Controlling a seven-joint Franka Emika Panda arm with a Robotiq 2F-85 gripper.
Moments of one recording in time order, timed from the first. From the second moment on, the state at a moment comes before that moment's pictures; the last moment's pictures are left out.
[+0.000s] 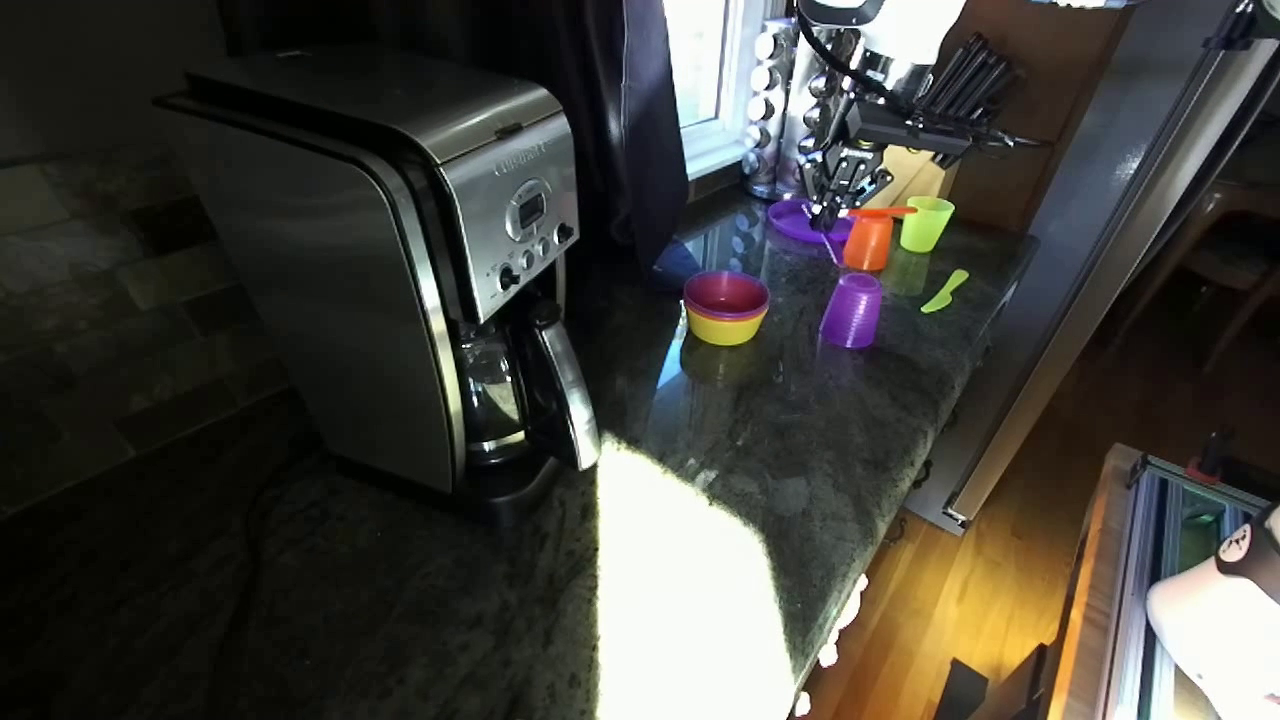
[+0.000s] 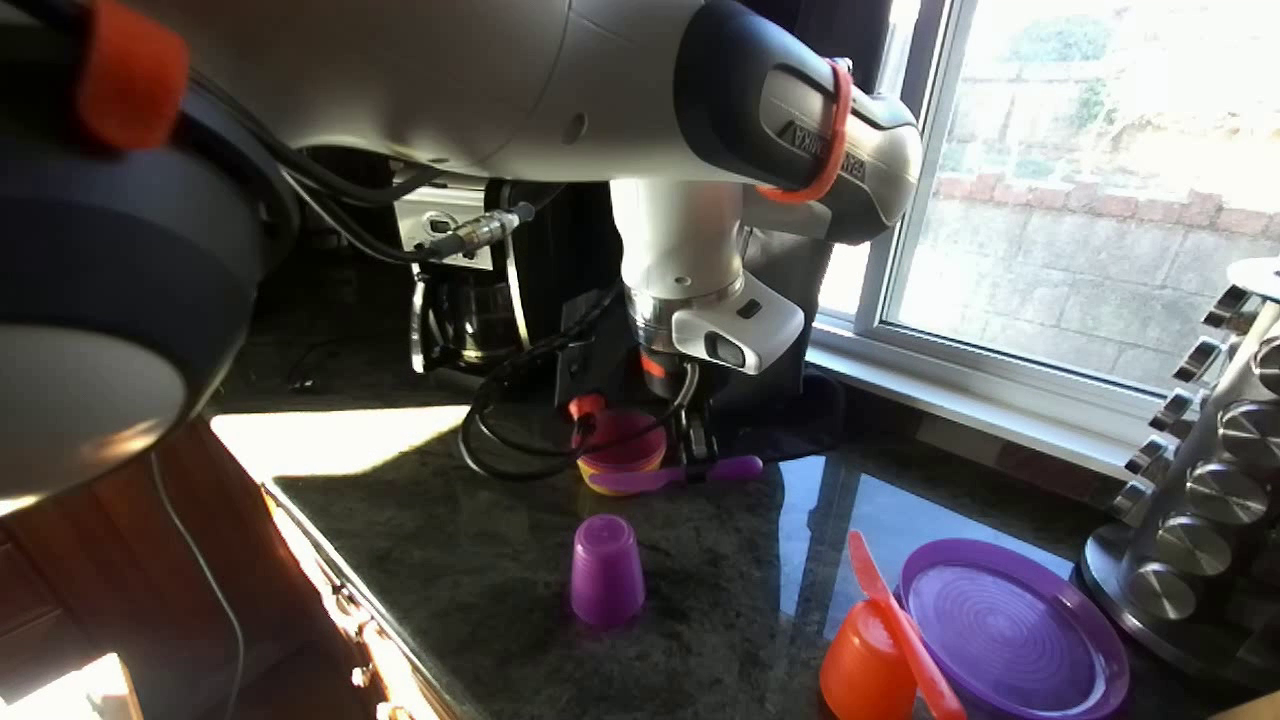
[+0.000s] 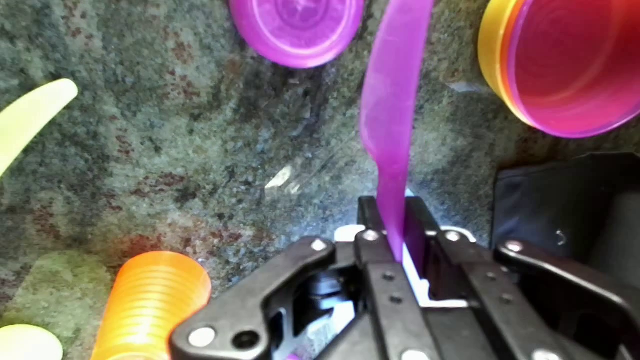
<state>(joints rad) -1.00 0.70 1.03 -1.51 2.51 4.22 -2.26</state>
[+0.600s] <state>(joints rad) -1.10 0.62 1.11 -1.68 2.51 4.22 -2.16</state>
